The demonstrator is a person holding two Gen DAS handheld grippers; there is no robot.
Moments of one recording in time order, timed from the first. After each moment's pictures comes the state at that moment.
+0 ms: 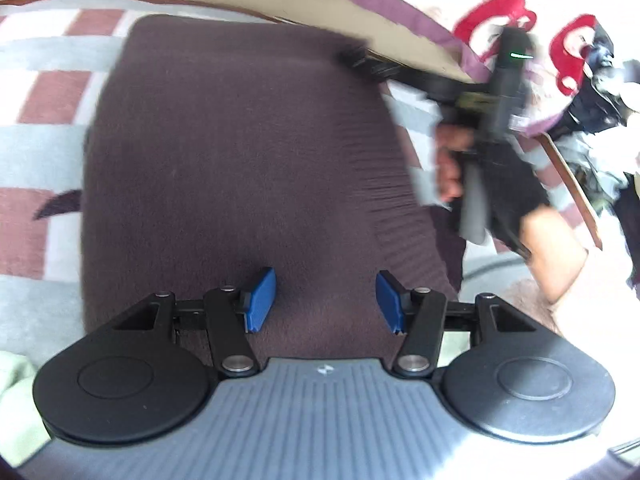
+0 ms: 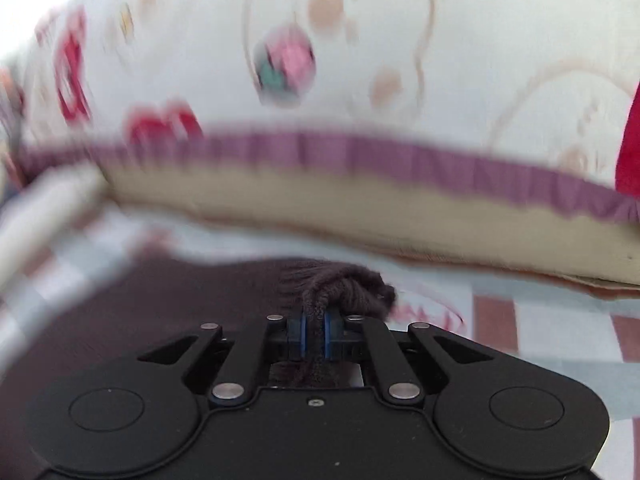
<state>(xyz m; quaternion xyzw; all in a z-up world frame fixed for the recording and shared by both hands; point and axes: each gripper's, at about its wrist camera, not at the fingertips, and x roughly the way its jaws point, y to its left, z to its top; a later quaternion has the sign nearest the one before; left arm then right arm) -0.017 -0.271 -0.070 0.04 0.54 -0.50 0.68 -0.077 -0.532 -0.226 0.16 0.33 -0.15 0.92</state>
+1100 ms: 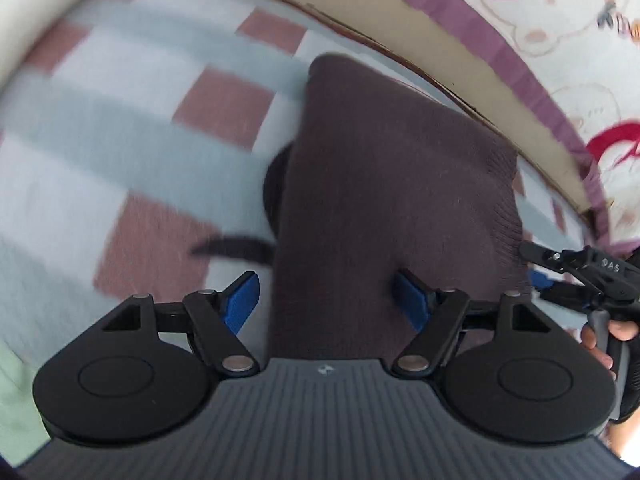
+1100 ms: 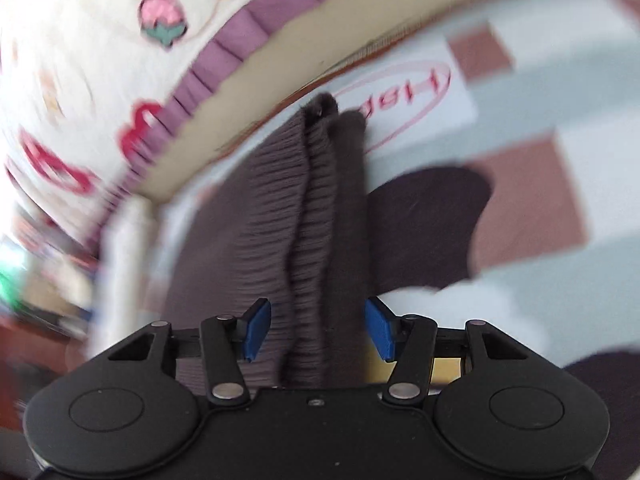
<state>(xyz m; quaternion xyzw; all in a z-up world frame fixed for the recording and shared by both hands) 0.076 -0.214 -0.102 -0.06 0.57 -0.33 0.75 -0.151 -0.567 -0.259 0.54 0.34 -0.06 0.77</state>
